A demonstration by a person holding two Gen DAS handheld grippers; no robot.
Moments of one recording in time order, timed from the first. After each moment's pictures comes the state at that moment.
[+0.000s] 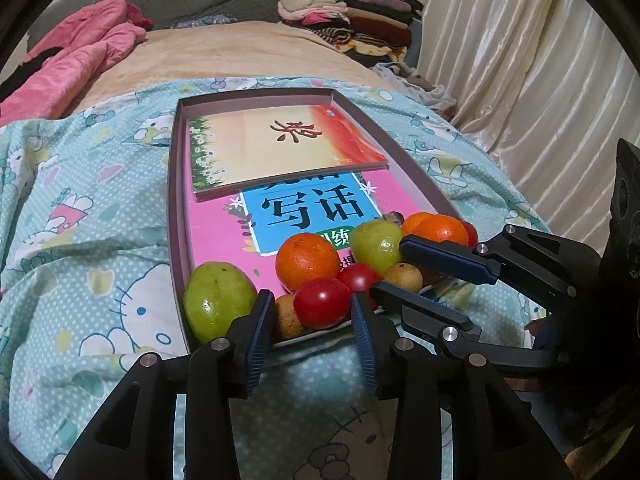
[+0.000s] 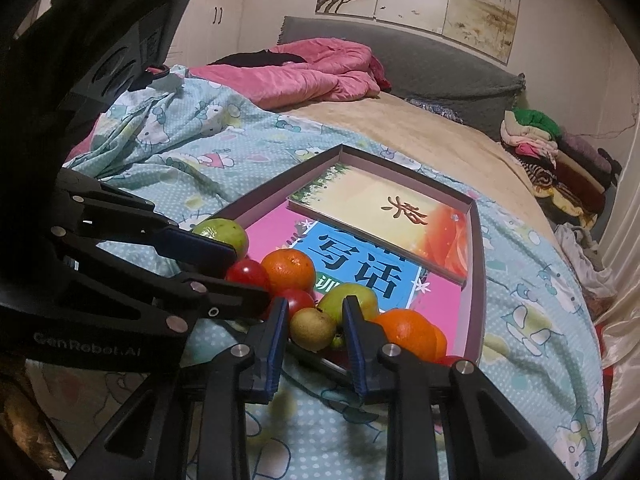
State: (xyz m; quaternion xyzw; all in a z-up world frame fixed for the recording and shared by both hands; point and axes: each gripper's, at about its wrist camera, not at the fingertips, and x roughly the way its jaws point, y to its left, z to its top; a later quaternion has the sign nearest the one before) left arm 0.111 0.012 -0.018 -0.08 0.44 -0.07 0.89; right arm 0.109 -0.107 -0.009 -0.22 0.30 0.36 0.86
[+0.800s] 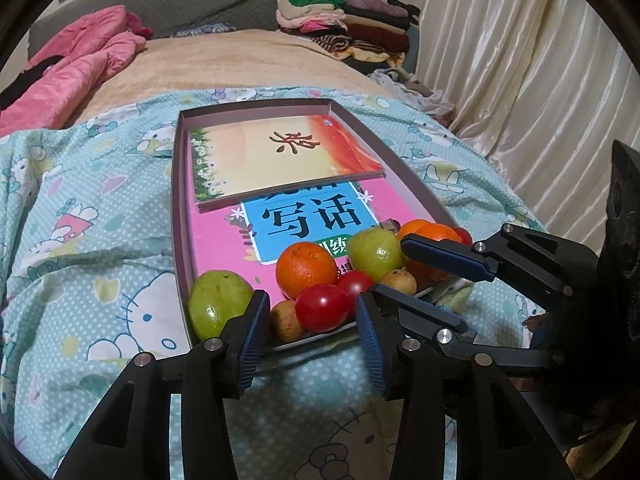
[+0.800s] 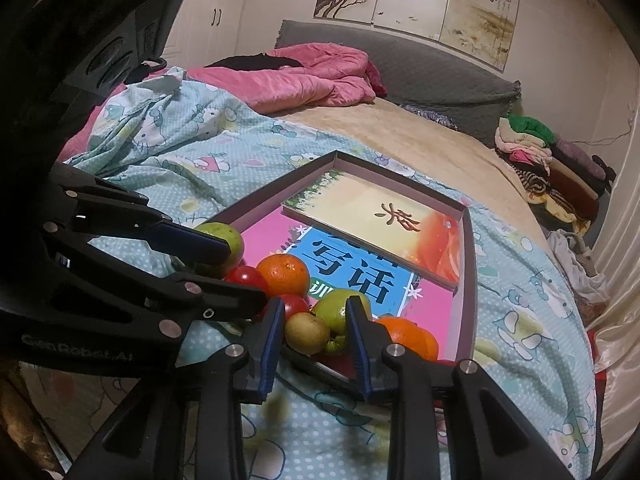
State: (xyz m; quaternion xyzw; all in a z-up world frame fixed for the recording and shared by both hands) left arm 0.107 0.013 -0.009 -0.07 0.43 -0.07 0.90; right arm 0.108 -0.108 -0.007 -0.22 0.29 0.35 0.86
